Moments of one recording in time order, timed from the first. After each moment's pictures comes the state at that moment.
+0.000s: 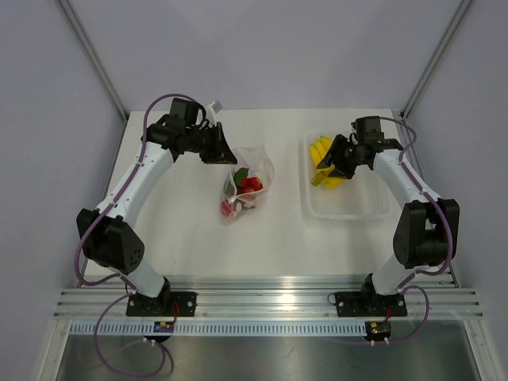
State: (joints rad) left arm -0.32 1.61 1.59 -0.81 0.54 -0.43; right arm 0.07 1.64 1.30 -0.62 -0.34 0.57
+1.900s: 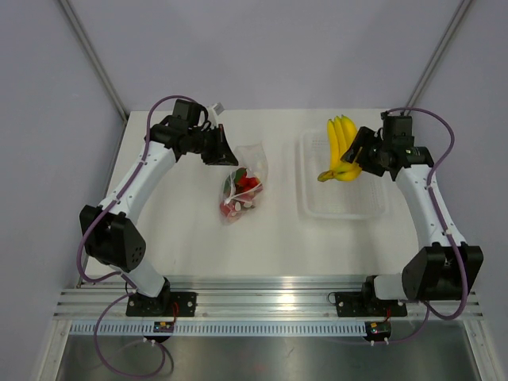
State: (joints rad) left arm -0.32 1.63 1.58 -0.80 0.55 -0.43; right arm 0.00 1.41 1.31 -0.70 -0.16 0.43
